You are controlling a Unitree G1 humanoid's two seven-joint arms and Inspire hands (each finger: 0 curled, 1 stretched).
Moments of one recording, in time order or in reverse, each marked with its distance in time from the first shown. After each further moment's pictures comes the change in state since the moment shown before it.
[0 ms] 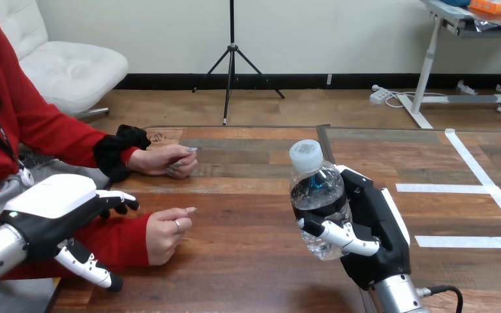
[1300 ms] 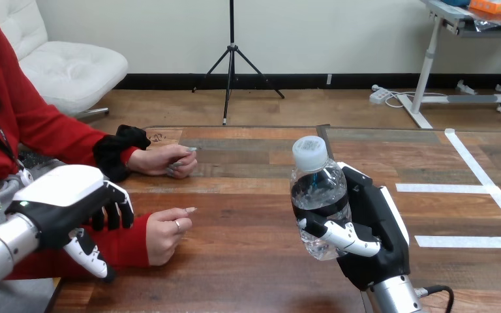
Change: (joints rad) left arm 0.000 -0.022 -0.032 -0.119 -0.043 0.160 -0.060; right arm 0.048 0.002 0.060 -0.110 0.074 0.051 0.018
